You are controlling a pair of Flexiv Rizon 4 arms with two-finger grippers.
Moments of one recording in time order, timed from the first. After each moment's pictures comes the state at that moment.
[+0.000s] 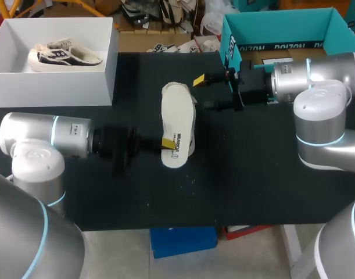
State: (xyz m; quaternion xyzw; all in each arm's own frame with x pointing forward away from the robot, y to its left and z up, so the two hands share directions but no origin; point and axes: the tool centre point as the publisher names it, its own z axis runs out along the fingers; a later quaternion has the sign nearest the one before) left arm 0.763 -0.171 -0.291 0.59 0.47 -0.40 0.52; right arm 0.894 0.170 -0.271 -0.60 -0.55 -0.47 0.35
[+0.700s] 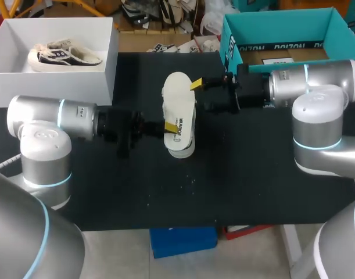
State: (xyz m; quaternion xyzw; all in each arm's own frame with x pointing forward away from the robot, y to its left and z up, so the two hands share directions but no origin) left arm 0.804 -0.177 -0.285 0.59 0.48 -0.40 0.51; right arm 0.877 0.184 -0.273 -0.55 -0.57 -0.50 0.36
